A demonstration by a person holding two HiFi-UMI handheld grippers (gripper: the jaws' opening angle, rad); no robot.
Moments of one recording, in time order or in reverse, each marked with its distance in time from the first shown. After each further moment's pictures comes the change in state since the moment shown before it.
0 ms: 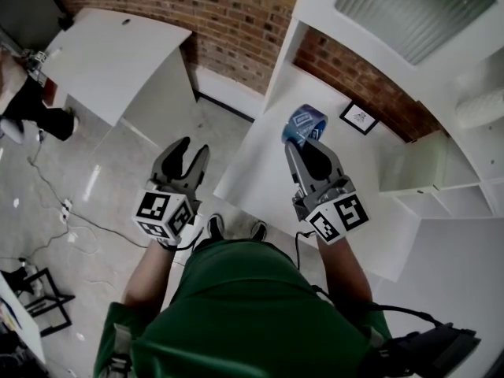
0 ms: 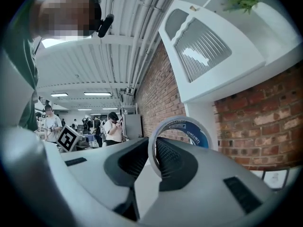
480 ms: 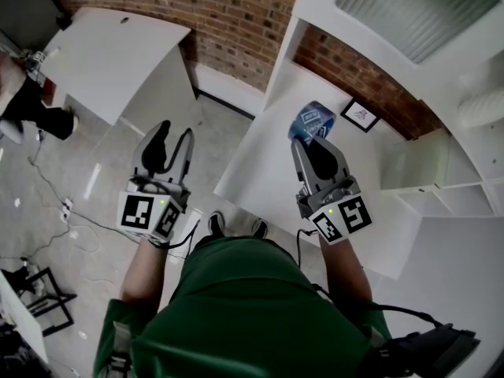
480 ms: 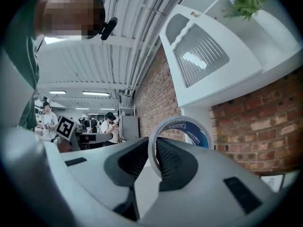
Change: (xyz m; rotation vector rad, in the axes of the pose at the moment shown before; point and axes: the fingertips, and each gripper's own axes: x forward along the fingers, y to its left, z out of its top) left arm -0.014 0.009 0.072 0.096 -0.184 0.056; right arm -0.005 -0.008 0.008 -0.033 -0.032 -0.035
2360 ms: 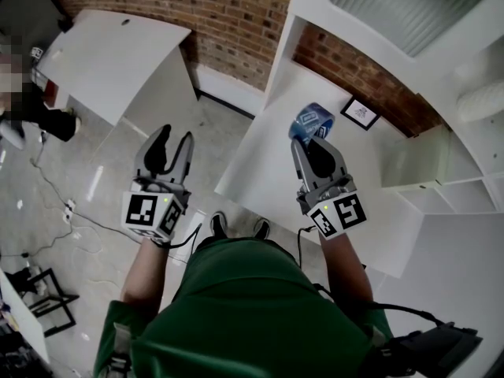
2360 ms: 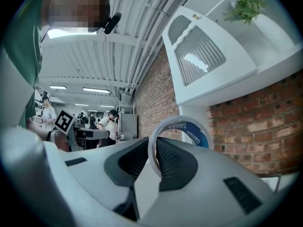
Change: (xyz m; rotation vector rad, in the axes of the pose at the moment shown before) left arm -0.003 0.000 -0.022 0.021 0.057 0.023; right arm -0.007 -0.010 -0.021 -0.044 0.010 -0.017
